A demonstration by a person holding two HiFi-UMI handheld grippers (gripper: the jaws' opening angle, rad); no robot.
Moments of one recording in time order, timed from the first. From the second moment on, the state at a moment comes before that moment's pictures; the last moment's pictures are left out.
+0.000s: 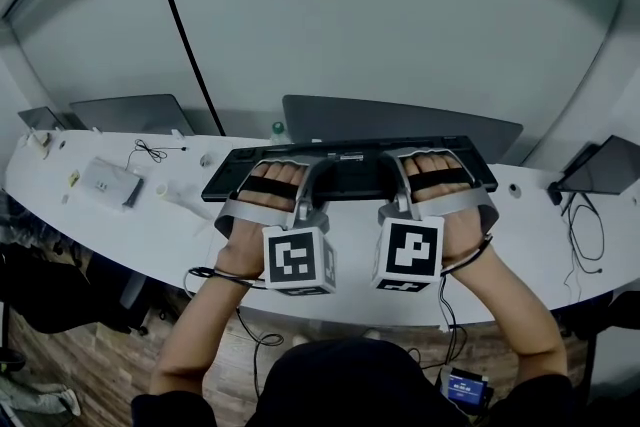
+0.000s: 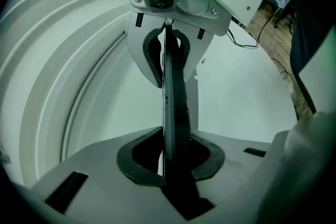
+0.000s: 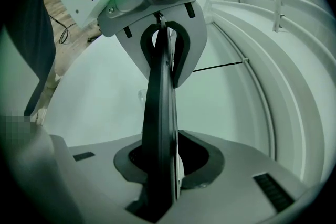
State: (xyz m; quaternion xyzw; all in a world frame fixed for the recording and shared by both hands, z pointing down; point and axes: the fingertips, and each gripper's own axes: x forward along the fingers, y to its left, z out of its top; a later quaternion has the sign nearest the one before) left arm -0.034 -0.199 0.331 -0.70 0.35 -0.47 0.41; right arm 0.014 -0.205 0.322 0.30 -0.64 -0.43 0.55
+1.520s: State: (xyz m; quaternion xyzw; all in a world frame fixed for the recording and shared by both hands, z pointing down) left arm -0.086 -0.232 0.347 -0.71 0.43 -0.46 0.31; right arm 0.009 -0.183 0.263 0.35 -0.68 -0.48 0.43
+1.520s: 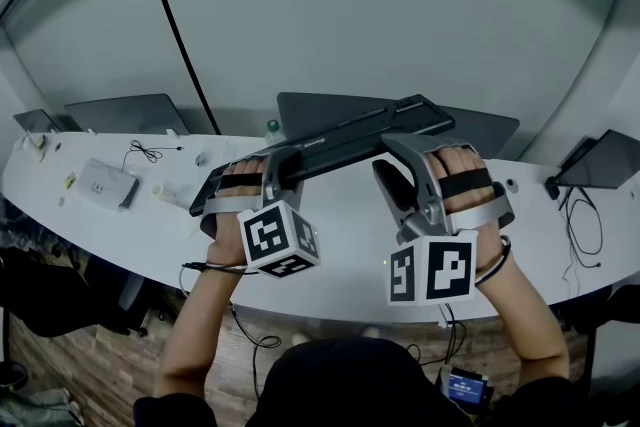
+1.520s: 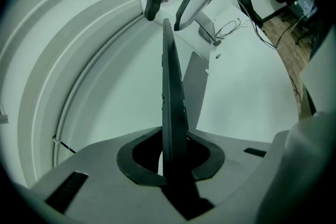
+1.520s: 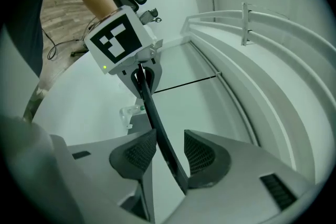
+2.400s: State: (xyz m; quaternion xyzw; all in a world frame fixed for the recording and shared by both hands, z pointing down) left arm -0.086 -0.218 0.283 -0.83 0.46 -0.25 0.19; right arm 0.021 -0.212 0.277 0.36 -0.81 -0.31 0.34
